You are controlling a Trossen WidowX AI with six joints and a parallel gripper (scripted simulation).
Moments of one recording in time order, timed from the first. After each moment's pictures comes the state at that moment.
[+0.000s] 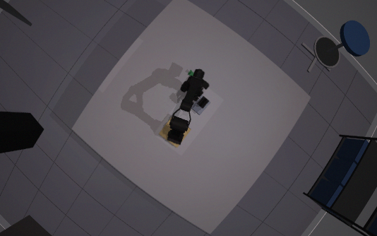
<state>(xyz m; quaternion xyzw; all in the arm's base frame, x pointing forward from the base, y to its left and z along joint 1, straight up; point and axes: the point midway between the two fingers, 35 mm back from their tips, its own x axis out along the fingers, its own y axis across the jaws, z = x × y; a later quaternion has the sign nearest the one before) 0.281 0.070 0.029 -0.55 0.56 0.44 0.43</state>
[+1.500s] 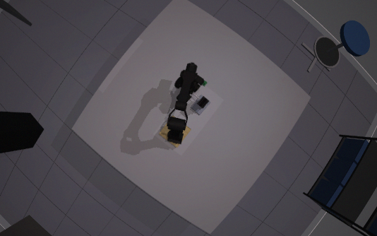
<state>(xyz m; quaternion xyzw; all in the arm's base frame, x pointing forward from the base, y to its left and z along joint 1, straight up) 0.269 0.103 0.075 -0.55 0.57 0.45 0.41</state>
